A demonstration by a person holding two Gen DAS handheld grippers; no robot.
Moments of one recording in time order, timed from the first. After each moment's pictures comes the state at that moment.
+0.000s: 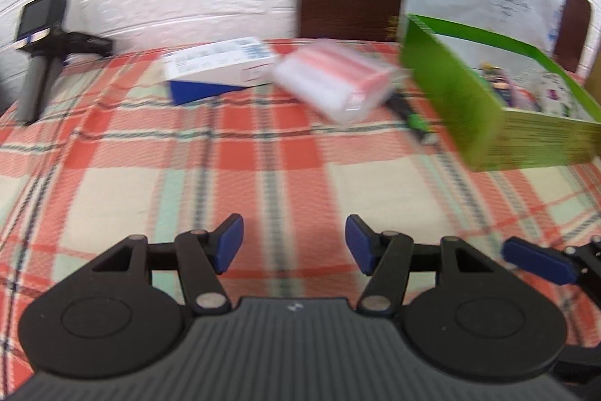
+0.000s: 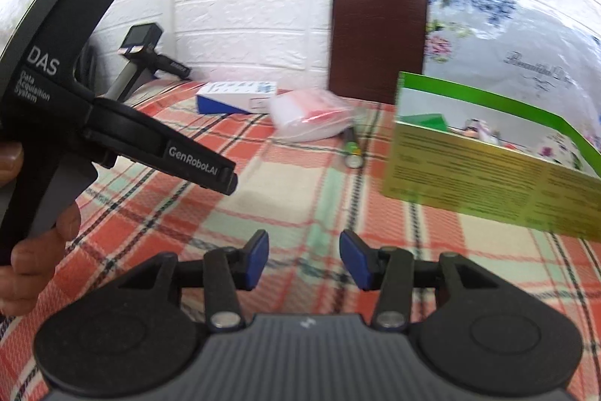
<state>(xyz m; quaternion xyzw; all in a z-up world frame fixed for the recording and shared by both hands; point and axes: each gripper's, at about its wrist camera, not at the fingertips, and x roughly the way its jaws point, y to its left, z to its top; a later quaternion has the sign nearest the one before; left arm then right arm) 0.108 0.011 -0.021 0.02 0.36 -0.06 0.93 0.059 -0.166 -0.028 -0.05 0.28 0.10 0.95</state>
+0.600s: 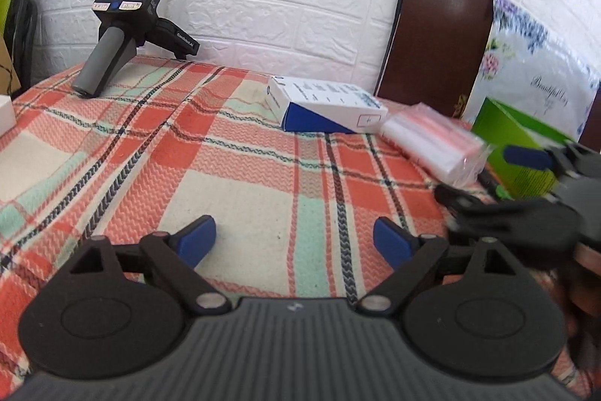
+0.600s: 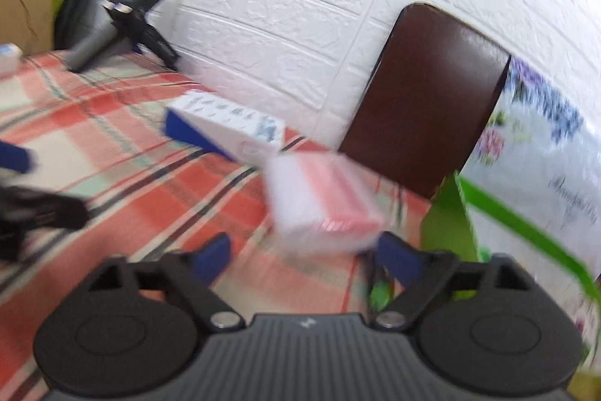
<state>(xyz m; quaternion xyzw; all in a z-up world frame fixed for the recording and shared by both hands) 0.109 0.101 -0.039 -0.08 0.27 -0.03 0.96 0.194 -0.103 -0.034 -0.22 0.22 0.05 0.95</state>
